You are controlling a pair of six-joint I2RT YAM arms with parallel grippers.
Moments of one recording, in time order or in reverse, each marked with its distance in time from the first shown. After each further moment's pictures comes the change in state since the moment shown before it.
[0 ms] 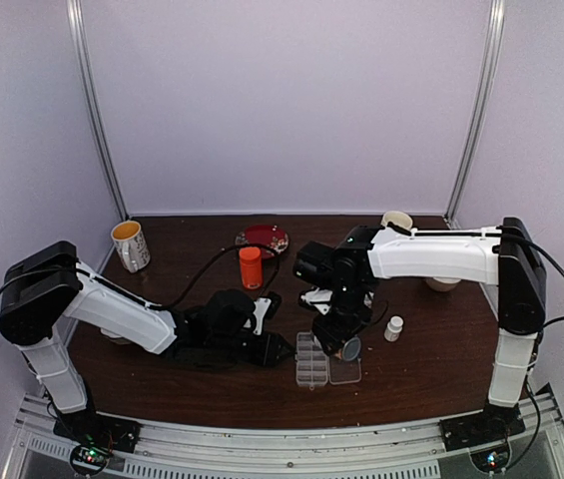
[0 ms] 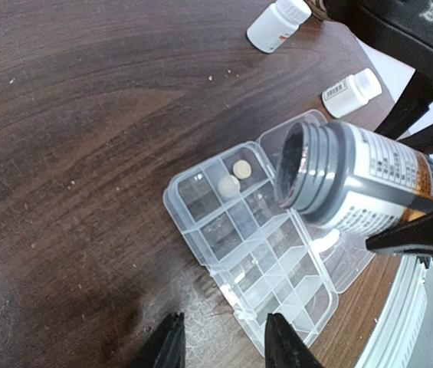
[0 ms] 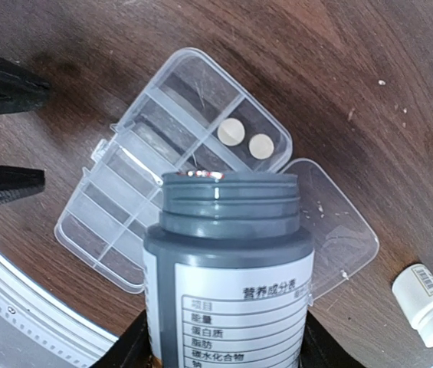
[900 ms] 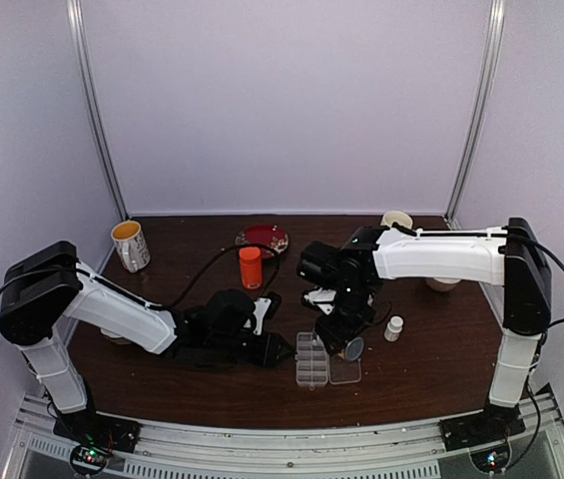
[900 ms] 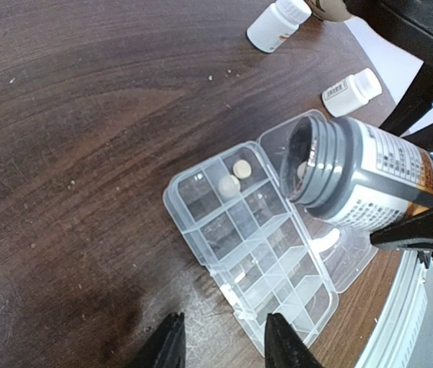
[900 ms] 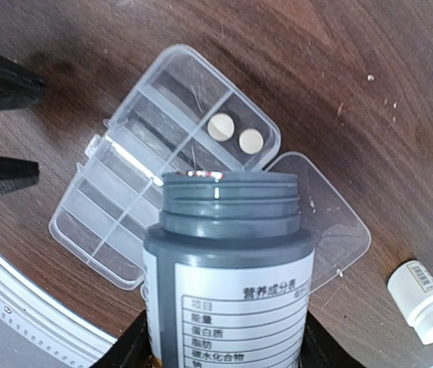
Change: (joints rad) left arm 0.000 0.000 0.000 0.000 0.000 0.000; right arm -0.003 -0.031 -0.035 0.021 0.006 0.000
